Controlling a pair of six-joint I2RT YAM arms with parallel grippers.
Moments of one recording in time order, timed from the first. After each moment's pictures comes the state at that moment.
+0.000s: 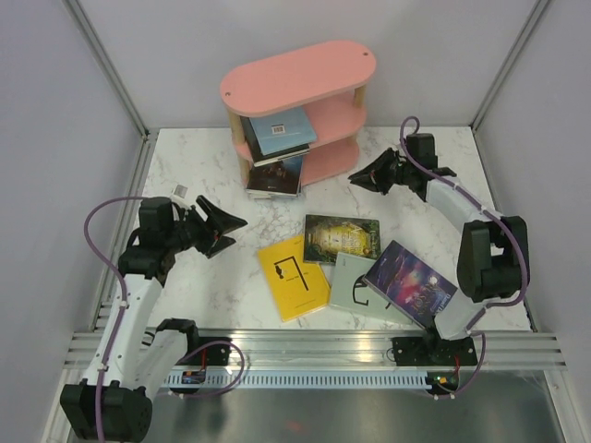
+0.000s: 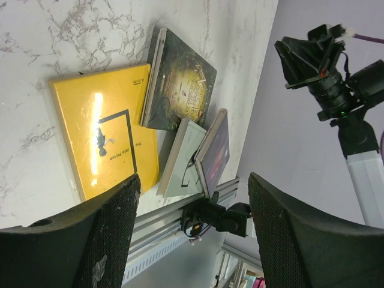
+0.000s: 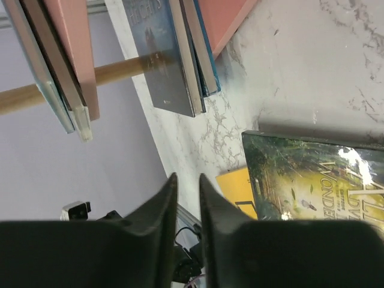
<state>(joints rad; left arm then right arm) -0.05 0.84 0.76 -0.54 0.59 -0.93 0.12 1.71 1.29 -0.29 -0.59 1.01</state>
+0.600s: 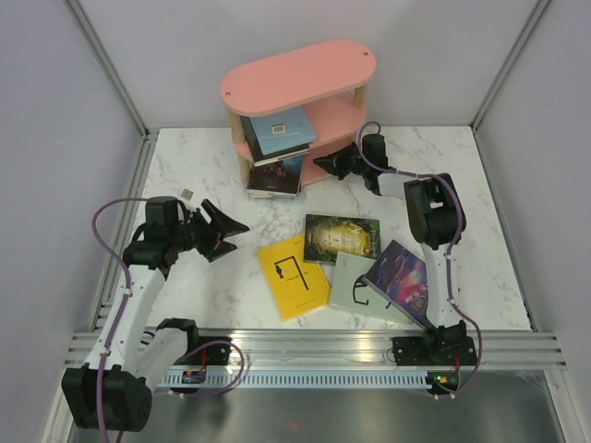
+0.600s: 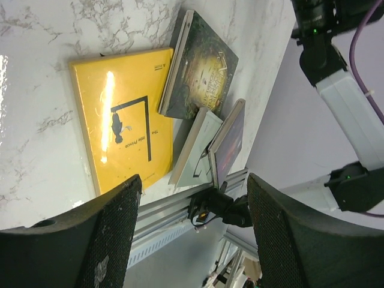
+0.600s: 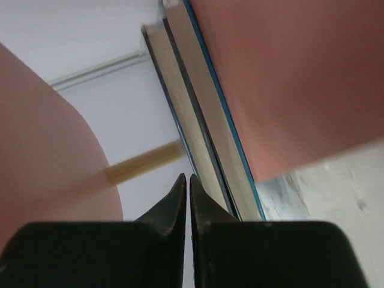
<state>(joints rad) -0.05 0.89 0.75 -0.59 0.59 -0.90 0.25 2.26 1.47 0.37 -0.57 1.46</state>
